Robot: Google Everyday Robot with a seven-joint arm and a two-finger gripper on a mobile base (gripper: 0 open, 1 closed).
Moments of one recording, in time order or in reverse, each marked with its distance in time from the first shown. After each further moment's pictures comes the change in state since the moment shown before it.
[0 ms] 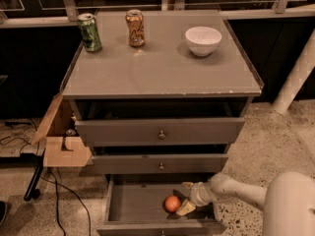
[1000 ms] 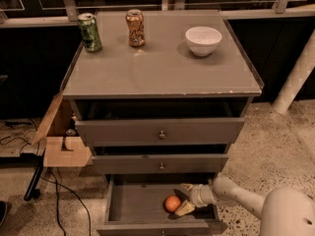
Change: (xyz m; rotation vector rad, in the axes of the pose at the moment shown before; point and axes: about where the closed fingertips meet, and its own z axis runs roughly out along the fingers) arm 0.012 -0.009 0.031 -0.032 -0.122 0.007
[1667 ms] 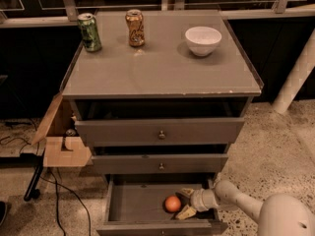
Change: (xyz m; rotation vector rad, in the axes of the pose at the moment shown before) arm 0.020 0.015 0.012 -0.059 -0.042 0.005
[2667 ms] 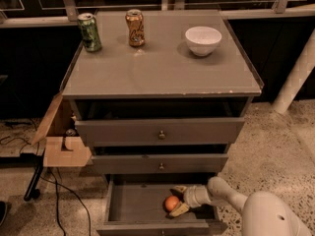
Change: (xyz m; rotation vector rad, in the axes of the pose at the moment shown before) arm -0.009 -0.015 0.039 -0.036 -0.044 -0.011
